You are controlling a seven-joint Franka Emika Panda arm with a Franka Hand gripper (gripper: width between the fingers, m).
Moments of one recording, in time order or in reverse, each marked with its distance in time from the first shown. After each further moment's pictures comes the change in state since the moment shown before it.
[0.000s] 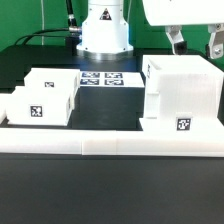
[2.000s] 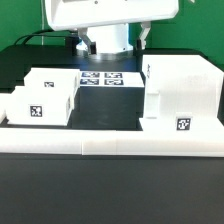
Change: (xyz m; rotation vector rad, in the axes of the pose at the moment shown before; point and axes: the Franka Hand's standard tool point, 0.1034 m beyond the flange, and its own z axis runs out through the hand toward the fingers) arm 0.074 0.110 -0.023 -0.167 -0.090 -1.132
